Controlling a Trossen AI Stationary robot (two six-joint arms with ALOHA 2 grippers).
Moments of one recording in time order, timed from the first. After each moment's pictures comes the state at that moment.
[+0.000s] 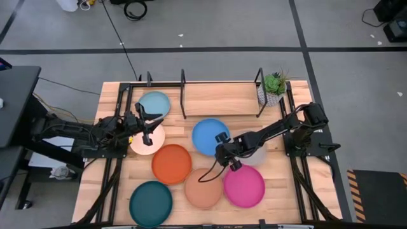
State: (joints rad) left arm -0.03 0.54 0.14 0.66 -0.36 0.12; right arm 0.21 1.78 1.00 -0.36 0.21 -0.36
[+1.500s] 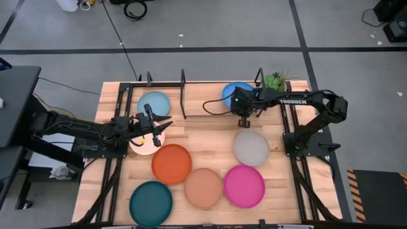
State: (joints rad) left arm -0.03 0.80 0.21 0.70 -0.35 0.17; right arm -0.41 1.49 0.99 -0.70 0.13 -0.29
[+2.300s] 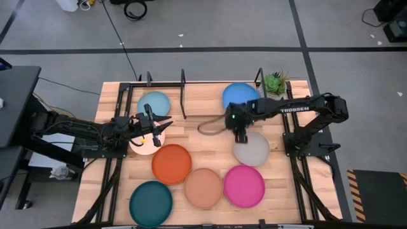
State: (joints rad) left arm -0.03 0.80 0.21 0.71 -0.35 0.16; right arm -0.12 1.48 1.07 -0.76 0.01 -0.13
